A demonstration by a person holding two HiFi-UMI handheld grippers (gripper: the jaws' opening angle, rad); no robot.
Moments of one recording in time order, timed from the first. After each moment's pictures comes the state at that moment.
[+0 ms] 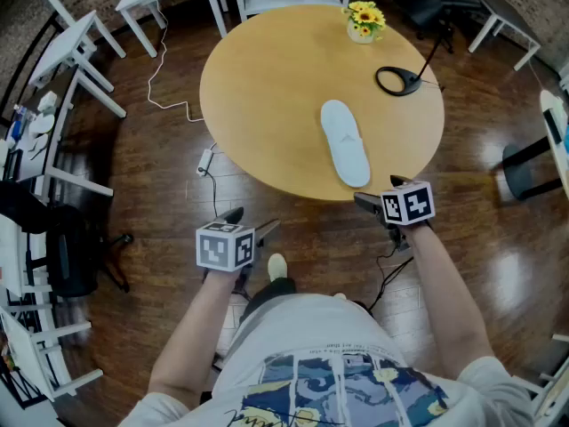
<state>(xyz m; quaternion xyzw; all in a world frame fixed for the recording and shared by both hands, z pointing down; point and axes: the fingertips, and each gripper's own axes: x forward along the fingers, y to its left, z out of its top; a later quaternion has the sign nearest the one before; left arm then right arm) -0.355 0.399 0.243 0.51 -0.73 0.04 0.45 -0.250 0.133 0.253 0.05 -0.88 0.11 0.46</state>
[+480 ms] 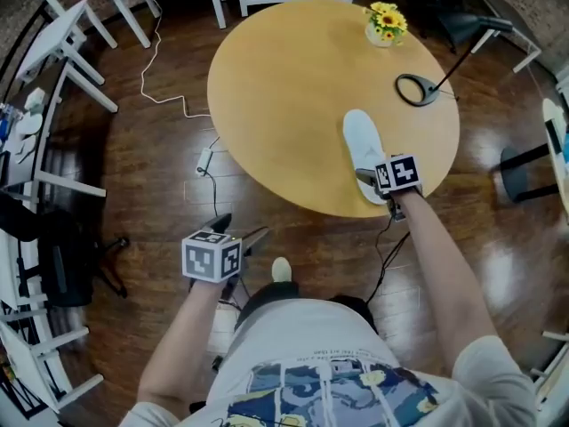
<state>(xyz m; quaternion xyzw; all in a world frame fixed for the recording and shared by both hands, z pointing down) -0.458 0.440 0.272 0.51 -0.72 0.05 0.47 -0.390 0.080 0.327 0.10 -0.85 0.07 0.51</state>
